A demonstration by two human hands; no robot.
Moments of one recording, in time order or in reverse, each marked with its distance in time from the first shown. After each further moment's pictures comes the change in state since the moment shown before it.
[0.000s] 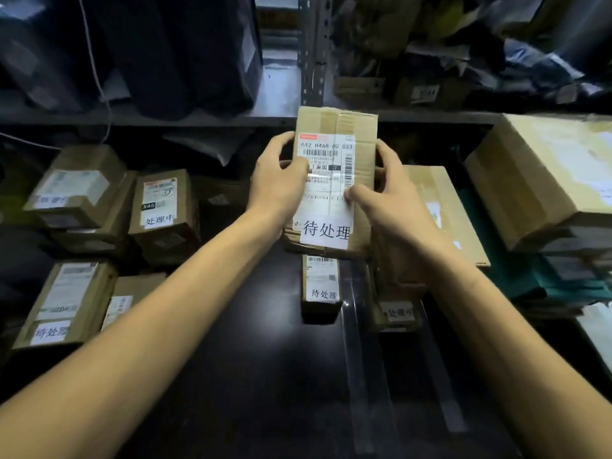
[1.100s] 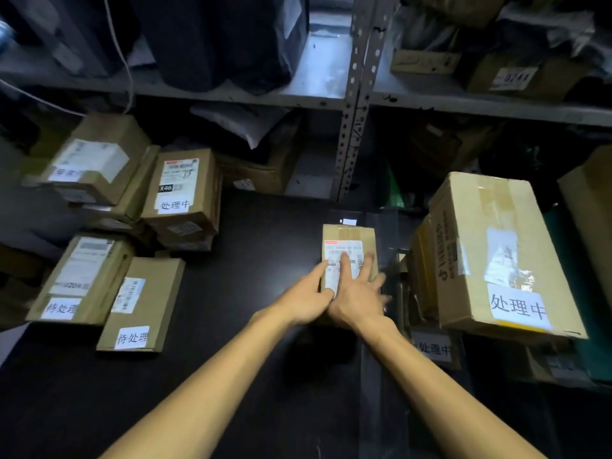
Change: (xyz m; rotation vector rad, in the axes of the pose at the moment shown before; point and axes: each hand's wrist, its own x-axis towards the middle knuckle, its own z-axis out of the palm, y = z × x) left_hand -0.014 -0.185 0.032 0.398 -0.488 -0.447; right_hand 0.006 0.146 0.135 -0.750 -0.562 0.321
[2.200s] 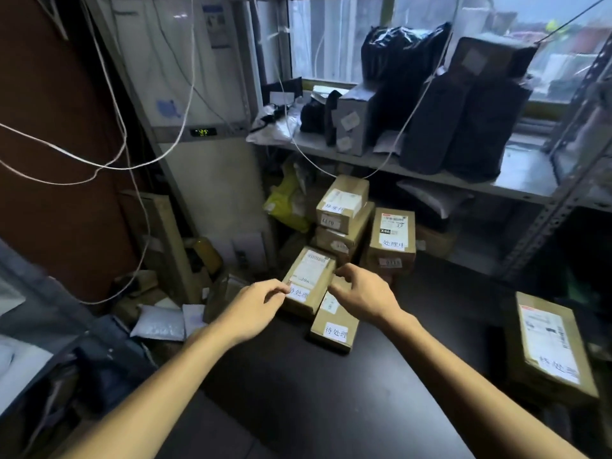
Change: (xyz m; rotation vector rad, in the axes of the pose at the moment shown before) left_hand -0.327 -0.229 -0.261 0.092 0.658 0.010; right_hand -0.183 -0.324 0.056 0.114 0.119 -0.663
